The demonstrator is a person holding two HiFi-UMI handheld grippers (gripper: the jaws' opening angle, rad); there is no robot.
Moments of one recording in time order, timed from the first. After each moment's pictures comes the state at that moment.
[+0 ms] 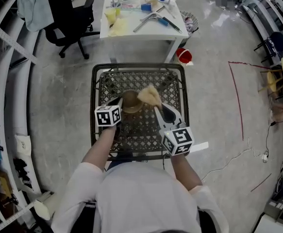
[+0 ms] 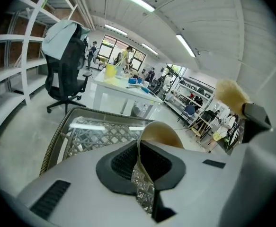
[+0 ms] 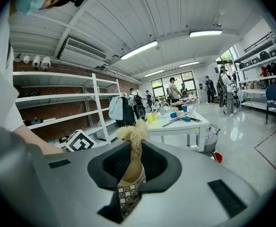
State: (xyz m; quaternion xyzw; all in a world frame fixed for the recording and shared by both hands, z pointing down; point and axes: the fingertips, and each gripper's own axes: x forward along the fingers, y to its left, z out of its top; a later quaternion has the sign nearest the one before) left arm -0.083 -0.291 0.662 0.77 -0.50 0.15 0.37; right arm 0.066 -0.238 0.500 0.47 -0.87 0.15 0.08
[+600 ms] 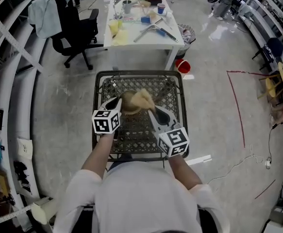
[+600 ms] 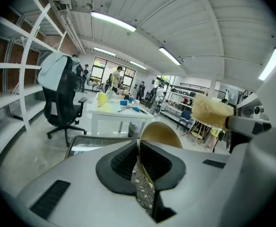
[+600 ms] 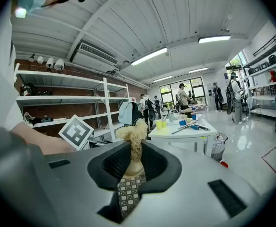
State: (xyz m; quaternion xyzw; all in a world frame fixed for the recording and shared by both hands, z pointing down) left arm -0.082 -0.263 0.561 0.80 -0.52 0.12 0.26; right arm 0.046 -0.199 0.468 0.43 -0.90 0.11 0.06
